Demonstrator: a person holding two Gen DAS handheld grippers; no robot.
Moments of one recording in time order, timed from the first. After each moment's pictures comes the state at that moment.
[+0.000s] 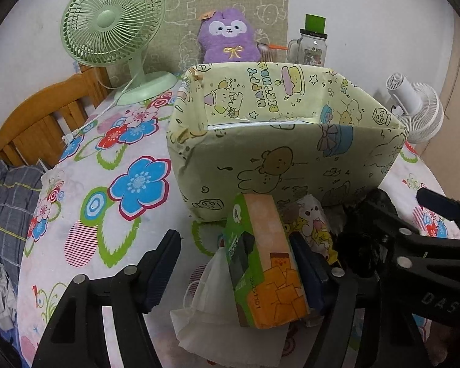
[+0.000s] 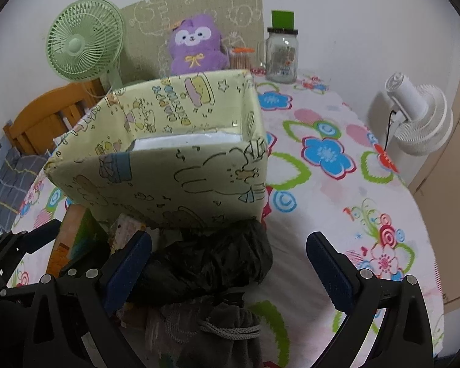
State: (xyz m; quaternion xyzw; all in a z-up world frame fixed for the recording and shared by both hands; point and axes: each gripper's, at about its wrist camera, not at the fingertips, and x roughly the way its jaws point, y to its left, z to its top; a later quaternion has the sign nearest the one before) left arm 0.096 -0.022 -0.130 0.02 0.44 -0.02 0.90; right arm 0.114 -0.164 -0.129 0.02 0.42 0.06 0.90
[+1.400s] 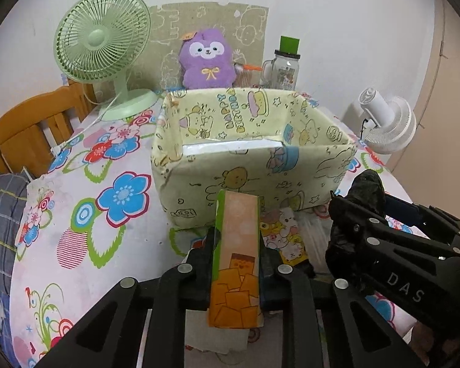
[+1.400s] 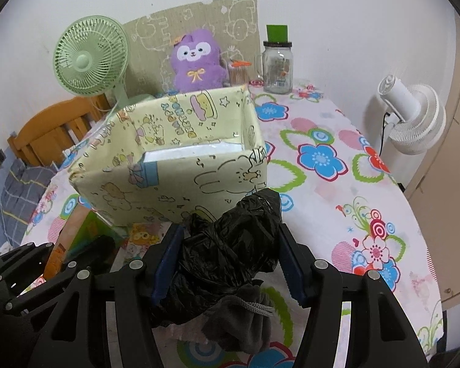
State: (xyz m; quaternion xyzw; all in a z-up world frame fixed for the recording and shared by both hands) left arm 0.072 -0.028 -0.106 0.00 0.40 -0.07 0.91; right arm 0.089 -0.165 -0.104 0.03 0.40 0.06 0.92
